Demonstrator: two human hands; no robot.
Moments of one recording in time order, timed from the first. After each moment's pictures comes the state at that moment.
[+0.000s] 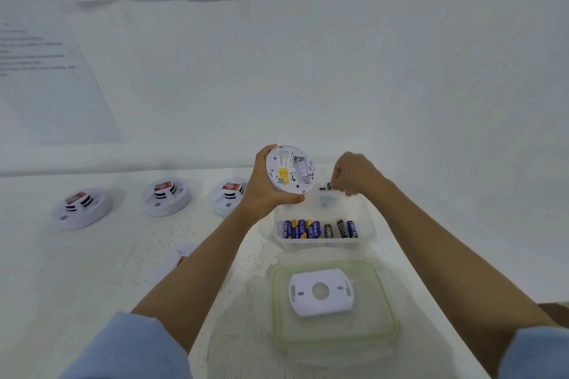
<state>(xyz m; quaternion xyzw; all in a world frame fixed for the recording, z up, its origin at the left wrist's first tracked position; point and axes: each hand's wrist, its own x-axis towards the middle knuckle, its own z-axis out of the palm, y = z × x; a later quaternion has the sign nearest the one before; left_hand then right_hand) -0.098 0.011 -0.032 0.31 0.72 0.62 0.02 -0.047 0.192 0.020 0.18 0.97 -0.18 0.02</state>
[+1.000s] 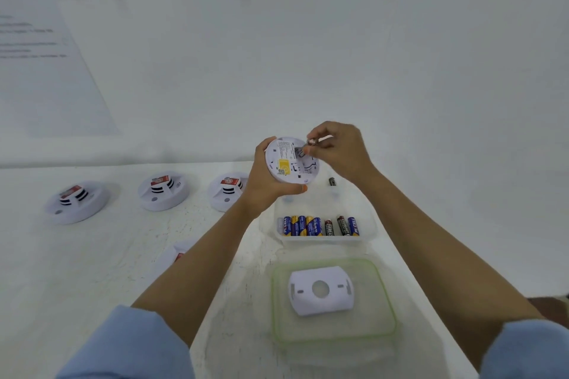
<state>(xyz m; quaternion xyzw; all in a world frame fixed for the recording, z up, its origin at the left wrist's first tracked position) -0.099 0.017 -0.030 0.29 0.70 0.65 0.04 -0.053 0.177 0.027 -0.02 0.83 -0.50 -0.24</state>
